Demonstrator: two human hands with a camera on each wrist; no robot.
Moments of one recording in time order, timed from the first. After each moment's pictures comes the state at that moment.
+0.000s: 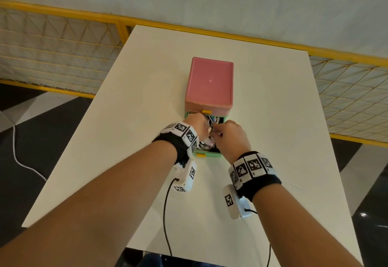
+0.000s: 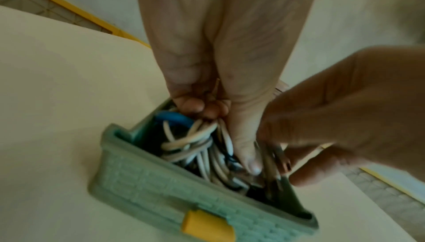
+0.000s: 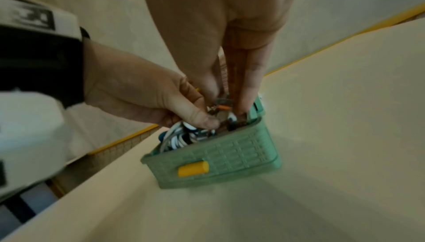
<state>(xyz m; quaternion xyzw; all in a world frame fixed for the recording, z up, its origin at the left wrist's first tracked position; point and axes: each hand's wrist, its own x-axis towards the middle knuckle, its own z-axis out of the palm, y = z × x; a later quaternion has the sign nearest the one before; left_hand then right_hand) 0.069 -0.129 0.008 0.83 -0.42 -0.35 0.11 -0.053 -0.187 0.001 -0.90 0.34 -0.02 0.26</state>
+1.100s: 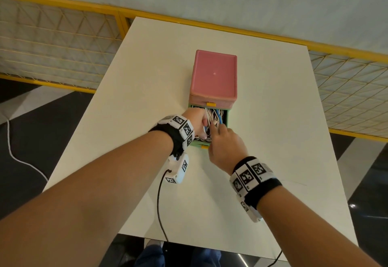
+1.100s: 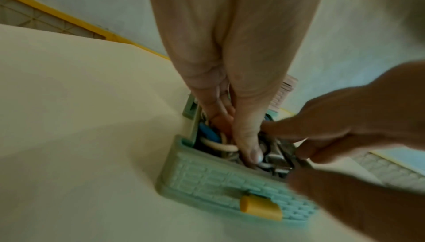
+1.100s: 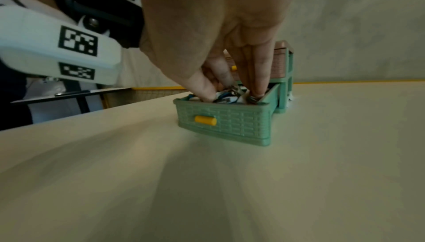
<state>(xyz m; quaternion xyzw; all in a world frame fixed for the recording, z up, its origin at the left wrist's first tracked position) 0.080 -0.108 0.006 0.81 -0.45 -0.34 0.14 -0.061 -0.146 -0.010 -0.97 0.25 0.08 0.01</state>
